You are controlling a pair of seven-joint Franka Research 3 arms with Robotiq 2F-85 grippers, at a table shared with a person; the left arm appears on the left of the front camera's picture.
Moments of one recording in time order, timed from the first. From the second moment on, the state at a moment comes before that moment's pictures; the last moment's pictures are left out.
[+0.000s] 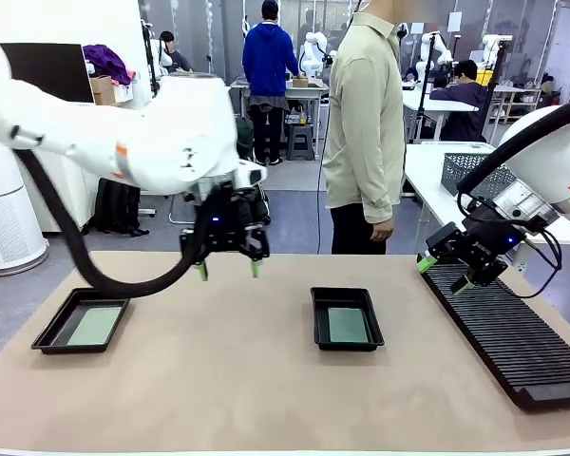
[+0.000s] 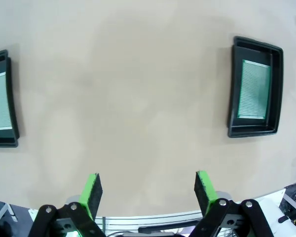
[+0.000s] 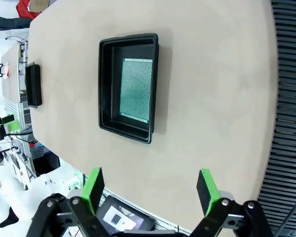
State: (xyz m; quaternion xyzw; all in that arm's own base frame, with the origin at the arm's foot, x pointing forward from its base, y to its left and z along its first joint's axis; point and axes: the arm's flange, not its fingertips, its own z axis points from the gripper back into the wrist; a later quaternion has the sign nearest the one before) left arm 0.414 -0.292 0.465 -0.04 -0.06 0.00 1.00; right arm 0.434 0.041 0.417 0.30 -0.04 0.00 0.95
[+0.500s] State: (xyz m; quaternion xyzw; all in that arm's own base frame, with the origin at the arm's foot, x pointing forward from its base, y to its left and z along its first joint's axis) left arm 0.427 -0.395 0.452 0.00 -0.06 -0.03 1.00; right arm 0.434 0.041 0.417 0.30 -0.04 0.00 0.95
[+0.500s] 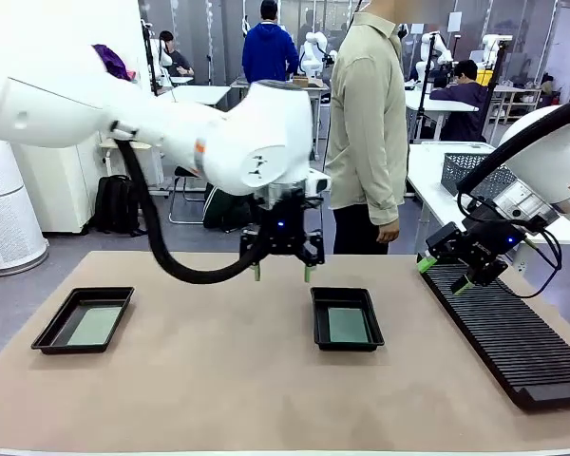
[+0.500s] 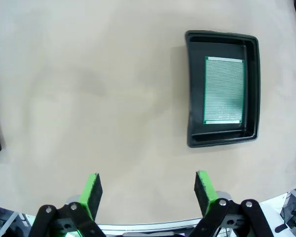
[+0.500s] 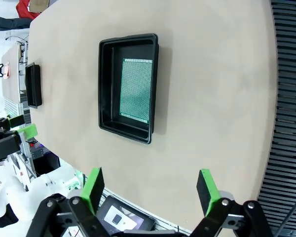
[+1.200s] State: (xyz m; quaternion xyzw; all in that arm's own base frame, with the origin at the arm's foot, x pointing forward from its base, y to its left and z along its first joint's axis) left arm 0.466 -0.460 0.400 0.00 -0.04 -0.05 1.00; right arm 0.434 0.041 0.417 0.30 -0.04 0.00 0.95
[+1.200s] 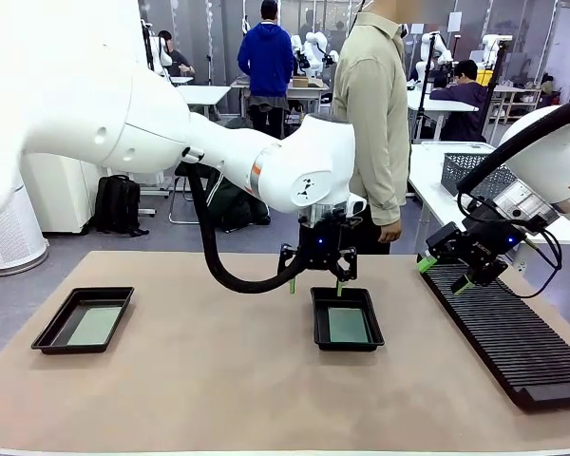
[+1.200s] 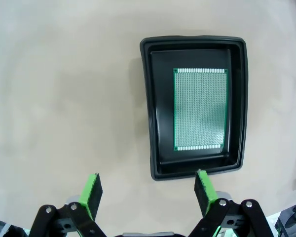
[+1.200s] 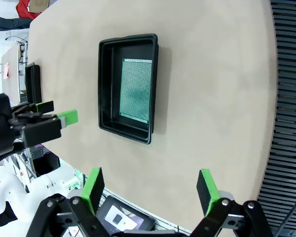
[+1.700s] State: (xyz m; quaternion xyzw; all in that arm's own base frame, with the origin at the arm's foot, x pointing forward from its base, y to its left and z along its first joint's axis) left arm 0.485 -0.461 0.373 0.00 -0.03 -0.05 1.00; right arm 0.434 0.041 0.417 0.30 -0.04 0.00 0.95
